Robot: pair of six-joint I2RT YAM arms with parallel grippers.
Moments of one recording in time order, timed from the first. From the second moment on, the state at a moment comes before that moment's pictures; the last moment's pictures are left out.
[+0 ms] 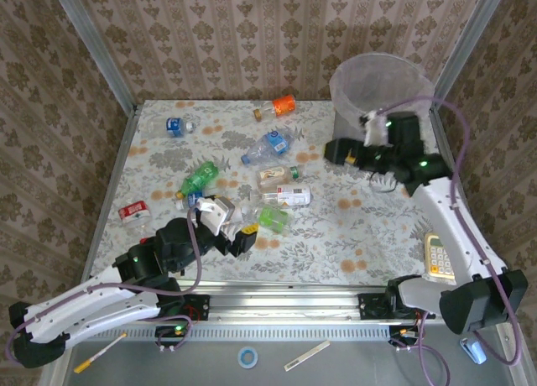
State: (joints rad) left arm -1.13 0.53 0.58 -0.35 -0.26 -0.13; right arm 0.23 1.21 1.16 -0.66 -0.55 0.39
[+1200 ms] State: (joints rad) left arm -1.13 0.42 0.58 -0.35 -0.27 -0.16; right arm 0.76 1.72 1.07 -0.53 -0.16 0.04
